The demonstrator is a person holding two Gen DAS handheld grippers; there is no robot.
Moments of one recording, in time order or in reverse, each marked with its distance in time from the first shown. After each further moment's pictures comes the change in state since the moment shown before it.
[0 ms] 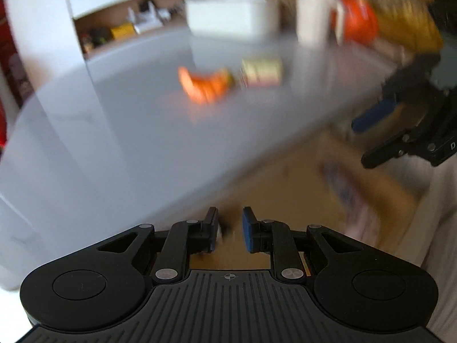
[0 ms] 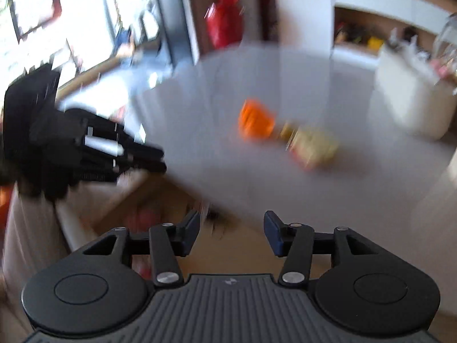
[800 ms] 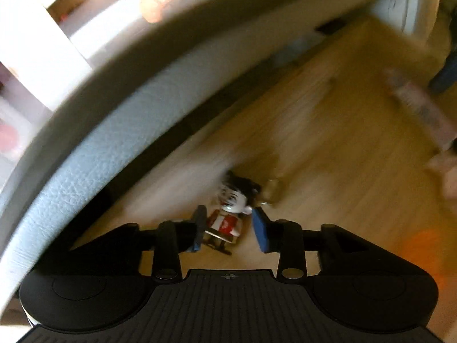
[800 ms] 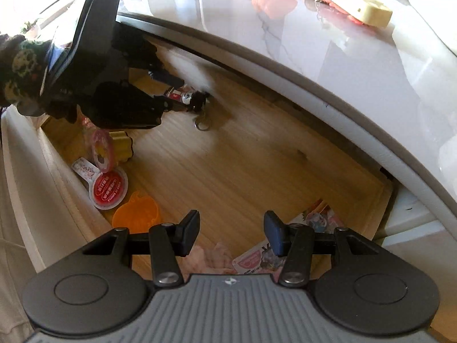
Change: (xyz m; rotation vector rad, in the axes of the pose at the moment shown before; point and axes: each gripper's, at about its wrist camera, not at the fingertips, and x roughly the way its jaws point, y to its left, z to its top) left arm 0.127 -0.005 -0.020 0.132 0.211 0.087; right arm 0.087 -0.003 -0.045 -0.007 0.273 -0.032
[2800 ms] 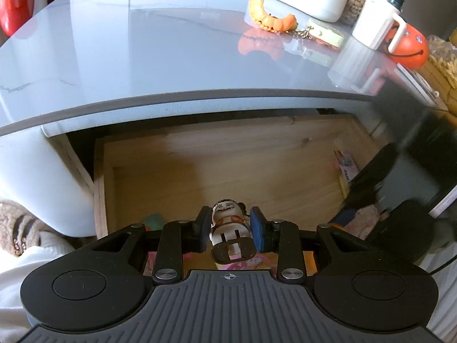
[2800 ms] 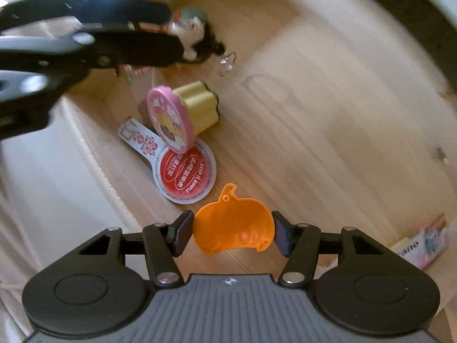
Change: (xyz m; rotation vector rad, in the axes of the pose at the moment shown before) left arm -0.089 0.041 -0.069 -0.500 -0.131 -0.198; right arm 0.065 0.091 0.044 -0.062 0.428 0.212
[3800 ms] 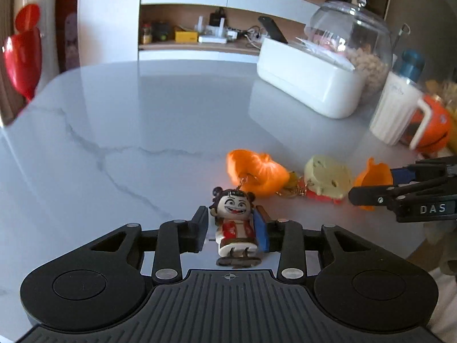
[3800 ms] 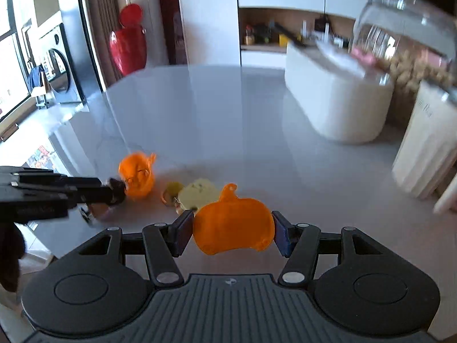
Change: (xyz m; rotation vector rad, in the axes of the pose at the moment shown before) left arm 0.025 -0.045 0.146 0.017 -0.253 0.093; right arm -0.185 -0.154 -0.026 0.421 -0.861 -0.358
